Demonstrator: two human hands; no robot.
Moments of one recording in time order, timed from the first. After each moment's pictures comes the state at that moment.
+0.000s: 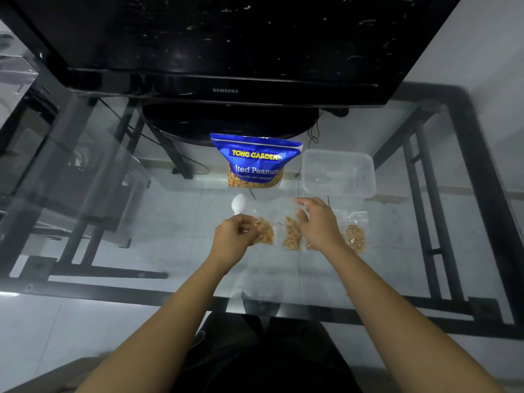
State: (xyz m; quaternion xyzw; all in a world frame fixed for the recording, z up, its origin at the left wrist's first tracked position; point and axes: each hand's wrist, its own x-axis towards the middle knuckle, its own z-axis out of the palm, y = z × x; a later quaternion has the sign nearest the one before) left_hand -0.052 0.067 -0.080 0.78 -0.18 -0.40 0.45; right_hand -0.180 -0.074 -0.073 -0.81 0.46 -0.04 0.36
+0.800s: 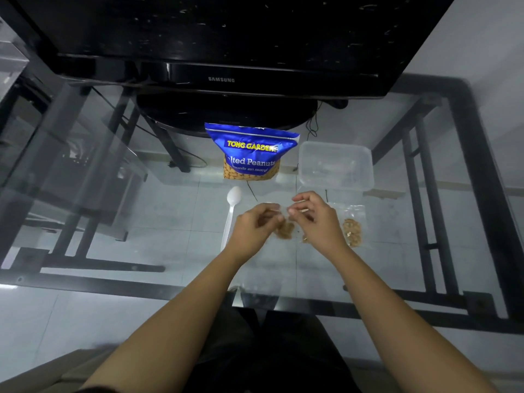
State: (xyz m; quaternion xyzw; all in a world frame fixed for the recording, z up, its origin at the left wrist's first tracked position) left_hand -0.082 0.041 -0.074 0.74 -0.30 -0.40 0.45; right_hand -0.202 -0.064 -0.067 -0.72 0.41 -0.16 0.54
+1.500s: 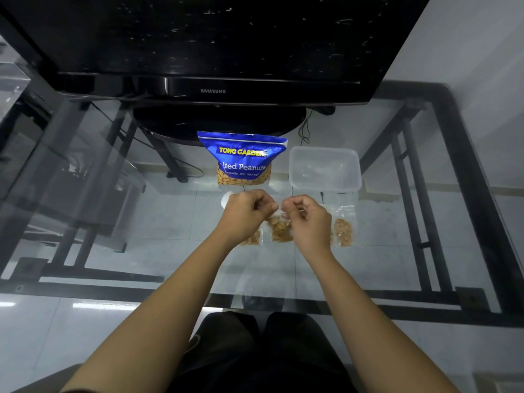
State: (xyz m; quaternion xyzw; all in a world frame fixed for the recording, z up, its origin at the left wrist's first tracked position) left_hand -0.069 0.025 -0.028 0.78 -0.40 -0.31 0.37; right_hand -0.193 -0.040 -0.044 -0.66 0.47 -0.28 0.51
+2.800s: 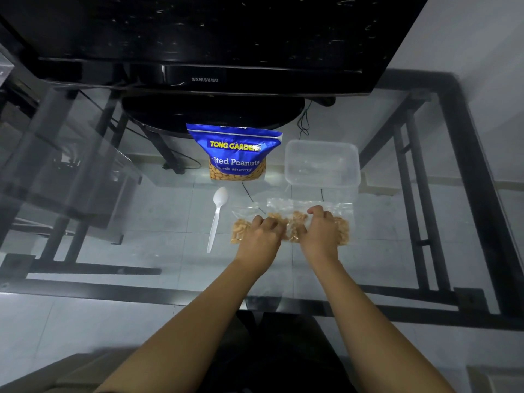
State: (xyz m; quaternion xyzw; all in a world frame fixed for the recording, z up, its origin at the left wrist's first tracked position) left_hand -0.123 0.026 -0.113 0.78 -0.61 -0.08 0.13; right_hand -0.221 -0.063 -0.096 -0.76 0.58 -0.05 0.29
